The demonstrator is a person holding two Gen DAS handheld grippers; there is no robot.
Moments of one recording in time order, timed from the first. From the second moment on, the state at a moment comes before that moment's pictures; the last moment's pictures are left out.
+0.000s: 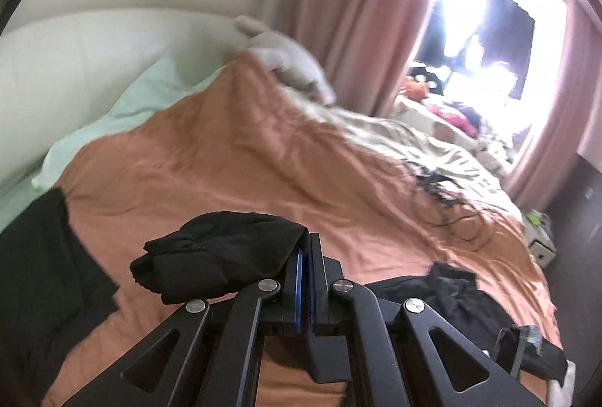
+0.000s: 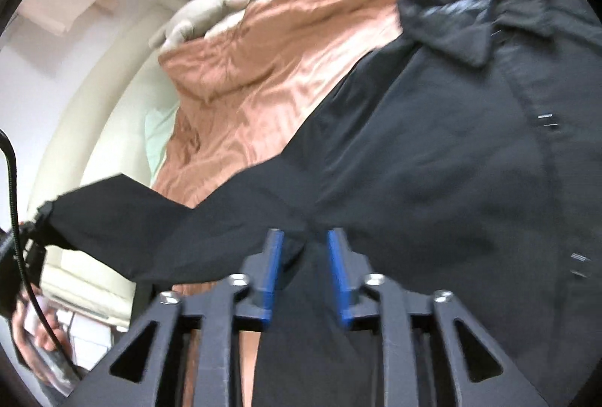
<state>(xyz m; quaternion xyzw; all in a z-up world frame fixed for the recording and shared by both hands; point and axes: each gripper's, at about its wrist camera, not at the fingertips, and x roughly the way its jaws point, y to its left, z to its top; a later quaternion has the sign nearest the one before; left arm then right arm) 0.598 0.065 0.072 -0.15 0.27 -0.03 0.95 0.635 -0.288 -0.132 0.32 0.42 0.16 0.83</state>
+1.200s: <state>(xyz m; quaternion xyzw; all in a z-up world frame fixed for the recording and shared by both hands) 0.611 -0.280 0.057 -0.03 0.35 -0.30 0.88 0.498 -0.513 -0.109 0.43 0.32 -0.01 0.85</state>
